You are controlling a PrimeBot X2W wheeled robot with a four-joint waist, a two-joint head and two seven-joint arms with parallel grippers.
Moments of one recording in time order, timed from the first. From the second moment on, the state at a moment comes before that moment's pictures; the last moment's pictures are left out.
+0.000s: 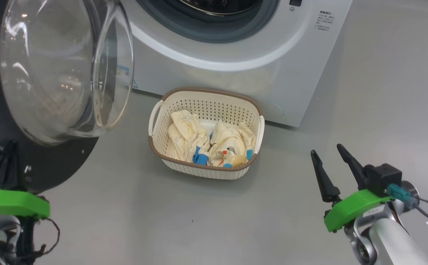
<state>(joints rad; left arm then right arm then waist) -0.29 0.32 -0.03 0.39 -0.51 -0.02 -0.21 -0.17 -0.12 0.23 0.35 0.24 0.13 -0.25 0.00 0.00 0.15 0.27</state>
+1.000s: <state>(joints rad) -0.54 0.43 0.18 0.60 -0.61 -0.04 -0.25 -0.20 -0.30 0.13 0.12 0.18 0.13 -0.11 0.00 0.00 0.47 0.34</state>
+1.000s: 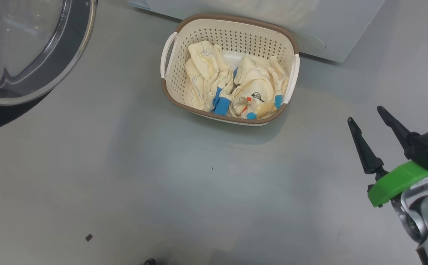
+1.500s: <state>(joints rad) -0.64 0.44 0.23 0.72 -0.57 -0.07 -0.25 -0.17 -0.33 0.11 0.05 0.17 0.13 -0.07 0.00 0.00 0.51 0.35</state>
